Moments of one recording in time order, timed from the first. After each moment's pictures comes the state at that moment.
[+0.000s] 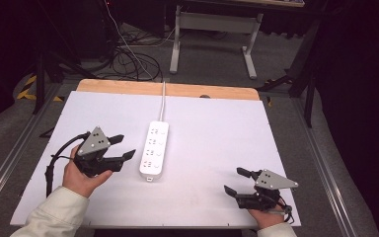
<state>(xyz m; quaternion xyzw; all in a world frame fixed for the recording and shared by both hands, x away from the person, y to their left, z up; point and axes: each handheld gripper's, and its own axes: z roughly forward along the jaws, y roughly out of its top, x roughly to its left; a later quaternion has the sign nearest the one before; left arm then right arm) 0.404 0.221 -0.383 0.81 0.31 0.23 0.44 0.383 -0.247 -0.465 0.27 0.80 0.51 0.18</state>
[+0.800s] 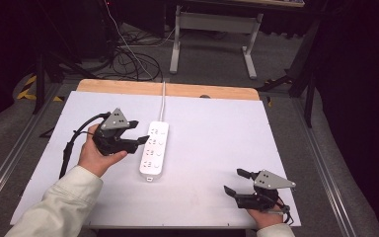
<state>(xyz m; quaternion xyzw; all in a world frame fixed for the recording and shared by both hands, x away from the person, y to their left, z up) 0.456 0.193 -0.370 0.84 0.29 0.21 0.42 0.385 -0.247 -0.473 0.28 0.80 0.50 0.19</state>
